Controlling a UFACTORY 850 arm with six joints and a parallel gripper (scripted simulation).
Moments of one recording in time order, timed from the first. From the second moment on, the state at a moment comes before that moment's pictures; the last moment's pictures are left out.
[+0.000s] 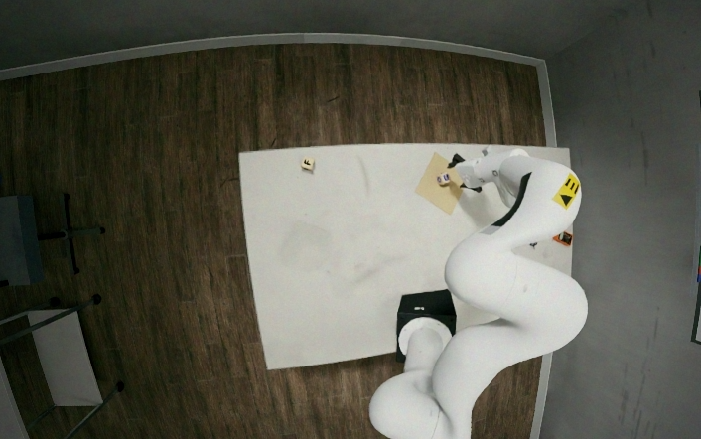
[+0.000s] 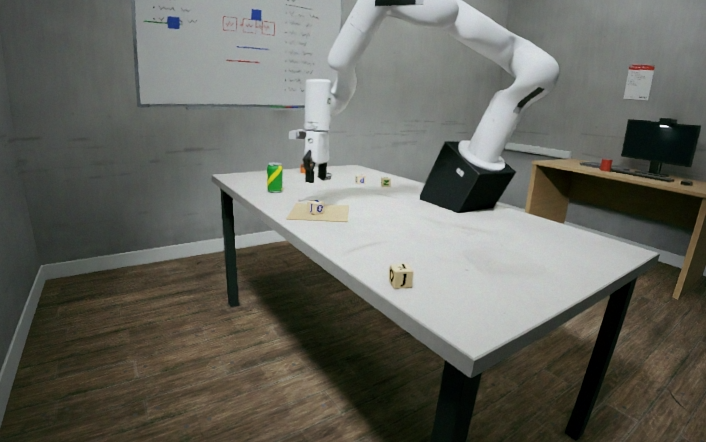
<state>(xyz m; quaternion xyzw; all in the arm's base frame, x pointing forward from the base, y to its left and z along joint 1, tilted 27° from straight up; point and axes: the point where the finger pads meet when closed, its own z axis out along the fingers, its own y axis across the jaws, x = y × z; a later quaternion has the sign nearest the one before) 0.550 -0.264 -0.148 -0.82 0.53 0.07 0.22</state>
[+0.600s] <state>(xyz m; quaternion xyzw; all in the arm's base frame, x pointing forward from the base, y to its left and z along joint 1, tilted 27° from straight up) 0.551 -0.262 -0.152 -0.72 0.66 0.11 0.20</state>
